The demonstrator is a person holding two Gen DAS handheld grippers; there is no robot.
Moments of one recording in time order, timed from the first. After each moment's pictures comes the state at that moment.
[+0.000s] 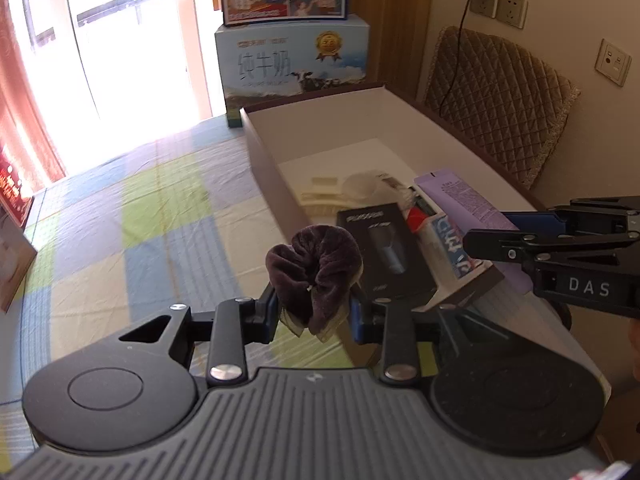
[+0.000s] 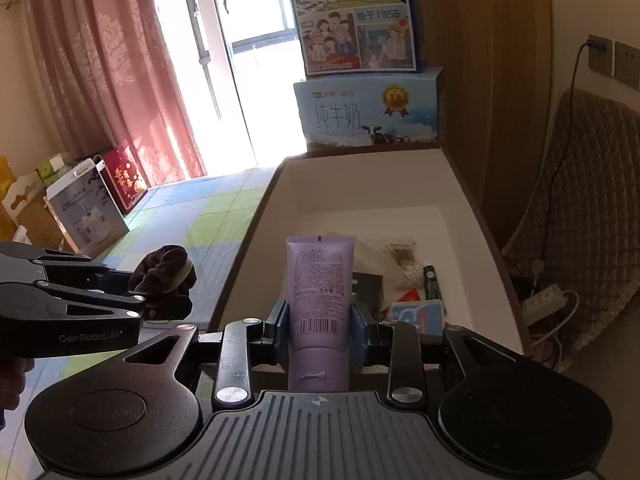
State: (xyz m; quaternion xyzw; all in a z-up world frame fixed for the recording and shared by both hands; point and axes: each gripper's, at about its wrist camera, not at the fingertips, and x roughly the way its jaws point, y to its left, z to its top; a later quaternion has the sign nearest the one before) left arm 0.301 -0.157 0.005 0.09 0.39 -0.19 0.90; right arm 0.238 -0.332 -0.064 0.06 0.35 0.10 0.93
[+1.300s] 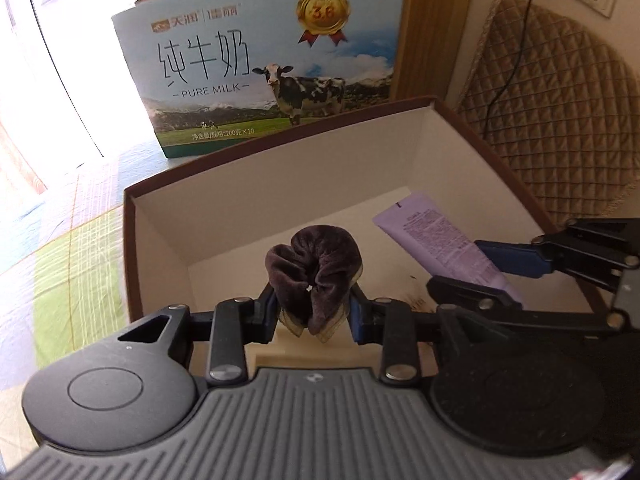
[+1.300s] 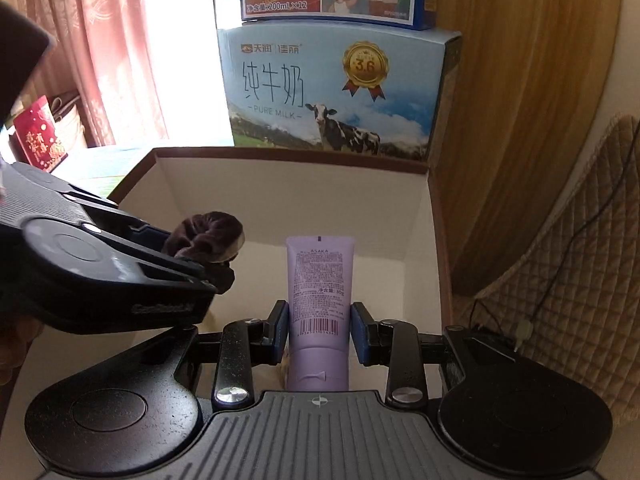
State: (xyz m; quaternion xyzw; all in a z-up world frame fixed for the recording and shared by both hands) left arm 0.531 -0.275 -0.058 0.10 0.46 -0.16 0.87; right arm 0.456 -0.392 -0.124 -0.04 0.40 0.11 0.91
